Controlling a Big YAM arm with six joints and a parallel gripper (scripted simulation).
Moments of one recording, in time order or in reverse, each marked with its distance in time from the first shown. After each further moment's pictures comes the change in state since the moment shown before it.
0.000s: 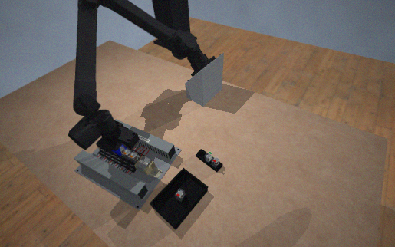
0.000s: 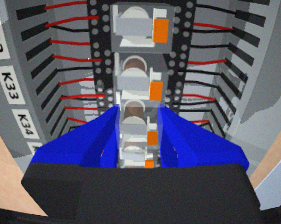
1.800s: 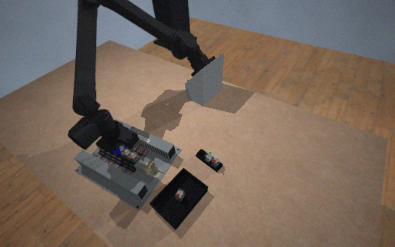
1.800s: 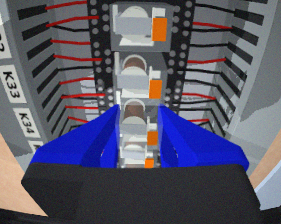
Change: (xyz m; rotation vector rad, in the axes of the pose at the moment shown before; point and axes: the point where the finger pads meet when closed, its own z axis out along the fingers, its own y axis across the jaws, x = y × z) arm 0.000 0.000 -0.001 -0.003 -0.001 0.005
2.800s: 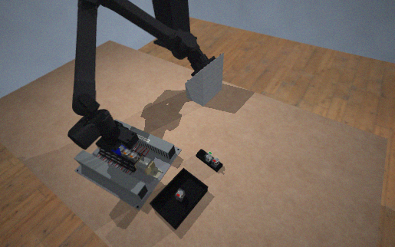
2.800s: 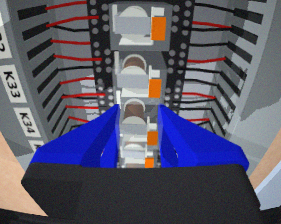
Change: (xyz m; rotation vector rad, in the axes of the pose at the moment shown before) arm 0.000 0.000 -0.001 -0.002 -0.001 0.005
